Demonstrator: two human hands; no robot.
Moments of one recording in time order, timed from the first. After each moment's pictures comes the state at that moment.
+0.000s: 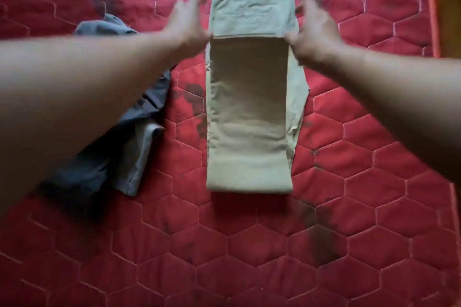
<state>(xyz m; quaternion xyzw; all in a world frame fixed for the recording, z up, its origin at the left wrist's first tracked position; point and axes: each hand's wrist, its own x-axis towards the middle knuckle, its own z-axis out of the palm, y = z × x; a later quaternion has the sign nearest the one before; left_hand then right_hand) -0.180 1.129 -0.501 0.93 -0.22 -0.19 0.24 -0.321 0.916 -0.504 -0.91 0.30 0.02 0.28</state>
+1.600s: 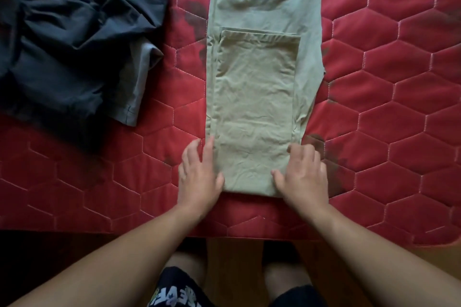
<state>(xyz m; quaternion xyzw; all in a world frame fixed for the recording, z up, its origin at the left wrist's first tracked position) -0.571 1.335 -0.606 0.94 -0.18 -0.27 0.10 -0.671 1.133 -0.600 -0.93 0.29 0.18 0.16</state>
